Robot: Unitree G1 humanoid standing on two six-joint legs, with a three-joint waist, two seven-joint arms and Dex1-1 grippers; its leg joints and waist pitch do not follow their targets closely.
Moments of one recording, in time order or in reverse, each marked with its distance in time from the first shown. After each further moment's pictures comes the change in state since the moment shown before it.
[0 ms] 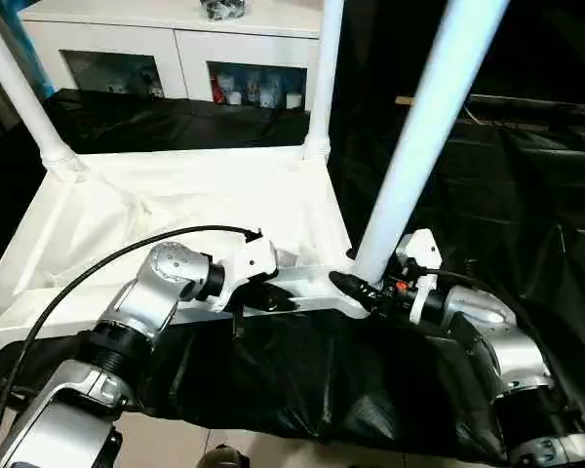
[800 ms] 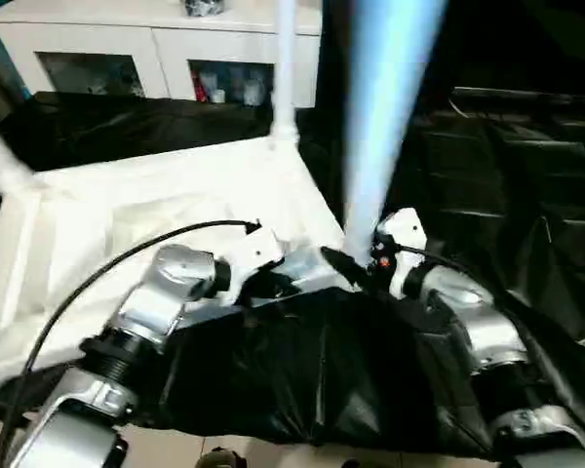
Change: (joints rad) left arm 0.029 -0.026 0.016 -0.103 0.004 0.126 0.113; right arm -0.086 -0.007 0.061 0.007 -0.108 -0.050 -0.108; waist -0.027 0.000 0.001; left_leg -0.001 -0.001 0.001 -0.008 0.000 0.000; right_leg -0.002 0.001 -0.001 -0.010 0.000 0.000
